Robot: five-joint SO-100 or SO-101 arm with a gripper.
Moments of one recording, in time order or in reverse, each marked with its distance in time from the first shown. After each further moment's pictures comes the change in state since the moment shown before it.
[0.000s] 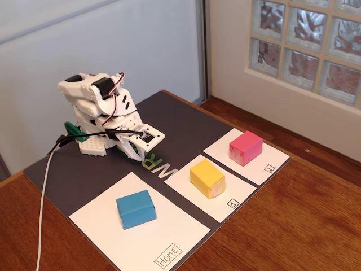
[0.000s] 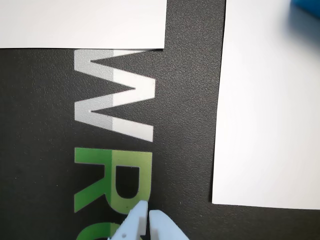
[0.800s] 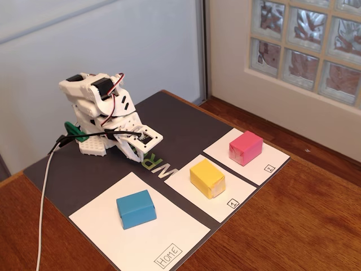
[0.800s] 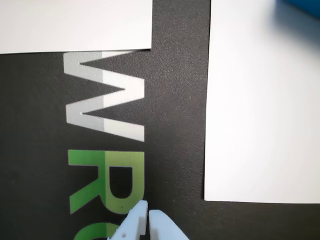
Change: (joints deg) arm 1.7 -0.6 -1.5 0.2 0.5
